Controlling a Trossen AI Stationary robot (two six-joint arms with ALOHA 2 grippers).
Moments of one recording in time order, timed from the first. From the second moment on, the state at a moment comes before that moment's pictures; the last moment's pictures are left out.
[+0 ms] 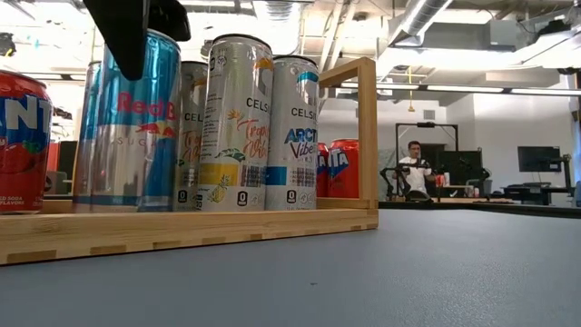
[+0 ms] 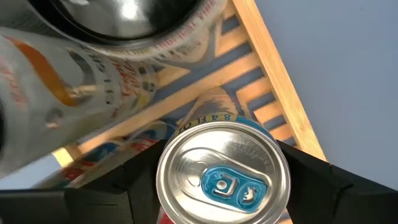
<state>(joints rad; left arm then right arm) -0.46 1.83 1.57 -1.11 -0.15 -0.69 0.47 1.45 2.20 -1.51 0.57 -0.09</state>
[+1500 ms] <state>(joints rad) -0.47 1.83 1.57 -1.10 -0.13 -0.71 0.47 1.45 2.20 -1.51 0.57 -0.09</state>
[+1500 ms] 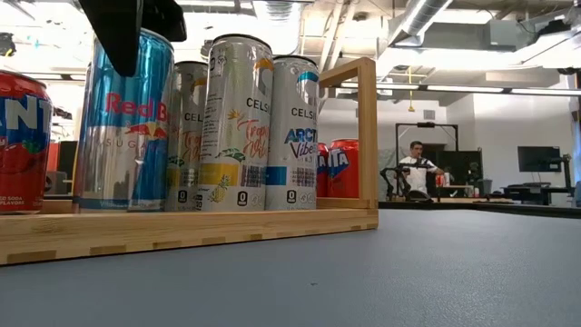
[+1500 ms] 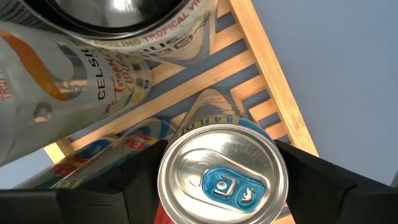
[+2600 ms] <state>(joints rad) -0.46 1.83 1.57 -1.11 -0.13 -0.70 0.47 1.45 2.20 -1.51 0.57 -0.09</state>
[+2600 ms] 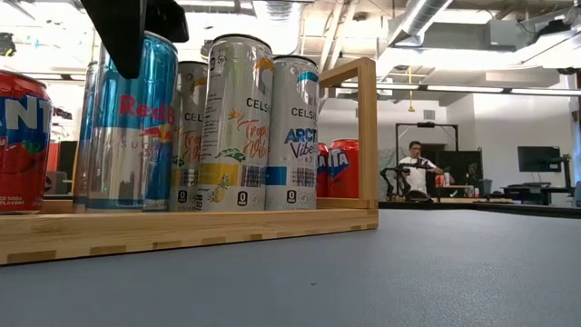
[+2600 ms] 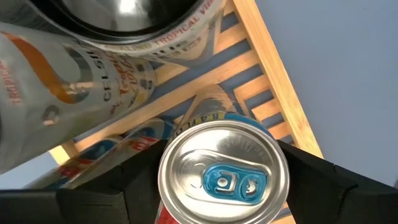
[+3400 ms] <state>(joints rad) -0.46 1.83 1.62 -1.14 -0.14 -0.71 0.47 1.45 2.20 -1.51 0.57 -0.09</state>
